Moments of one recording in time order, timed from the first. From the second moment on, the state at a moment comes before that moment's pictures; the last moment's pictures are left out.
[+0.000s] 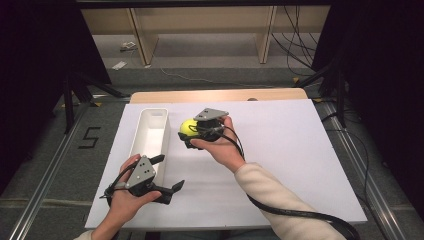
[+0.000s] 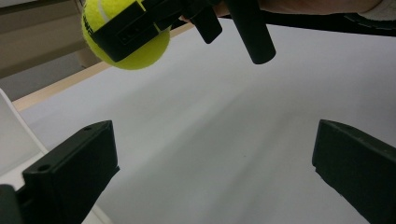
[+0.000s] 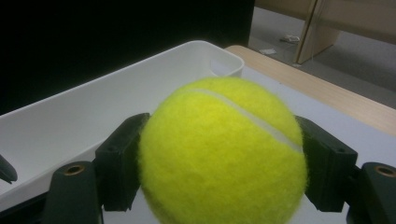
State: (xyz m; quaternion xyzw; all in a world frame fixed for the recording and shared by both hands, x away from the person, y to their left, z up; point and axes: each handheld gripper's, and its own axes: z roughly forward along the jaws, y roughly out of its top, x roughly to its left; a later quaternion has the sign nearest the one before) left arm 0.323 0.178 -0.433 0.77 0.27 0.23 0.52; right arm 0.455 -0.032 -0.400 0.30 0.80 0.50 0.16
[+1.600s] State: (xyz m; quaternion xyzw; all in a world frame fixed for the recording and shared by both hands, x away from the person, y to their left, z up) left arm 0.322 0.177 -0.433 0.78 0.27 0.22 0.52; right arm 0.459 -0.009 -0.391 0.28 0.80 0.50 0.16
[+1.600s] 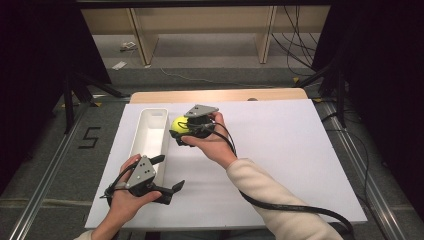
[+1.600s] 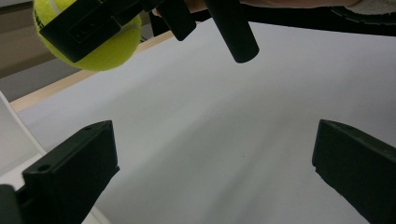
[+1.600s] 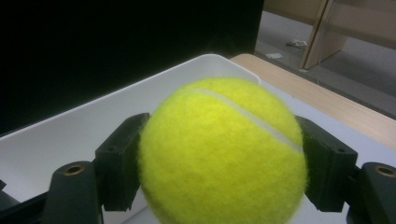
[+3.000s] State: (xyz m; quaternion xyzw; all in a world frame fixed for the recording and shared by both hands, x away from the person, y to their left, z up) left arm 0.321 0.175 -0.433 0.78 0.27 0.22 0.53; right arm 0.465 0.011 -0.382 0.27 0.81 0.50 0.15
